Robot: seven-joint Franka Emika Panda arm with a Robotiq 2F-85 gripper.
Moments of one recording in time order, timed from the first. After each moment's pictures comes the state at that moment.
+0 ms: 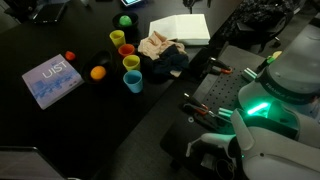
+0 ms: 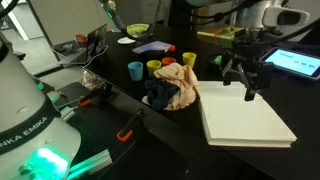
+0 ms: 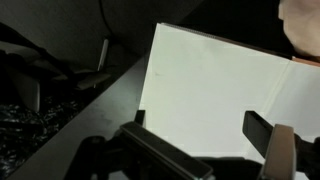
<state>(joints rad) -0.17 0.24 -0.38 -2.38 -0.20 2.61 0.31</state>
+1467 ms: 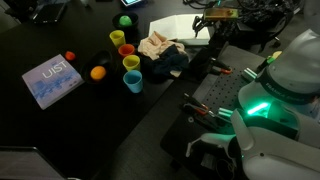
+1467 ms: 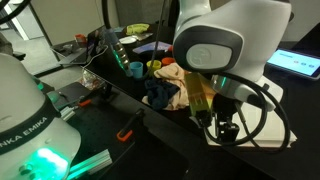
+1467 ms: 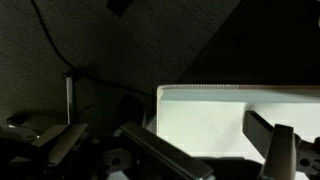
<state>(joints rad) -0.54 0.44 -0.06 -2.52 0.41 2.99 -0.12</state>
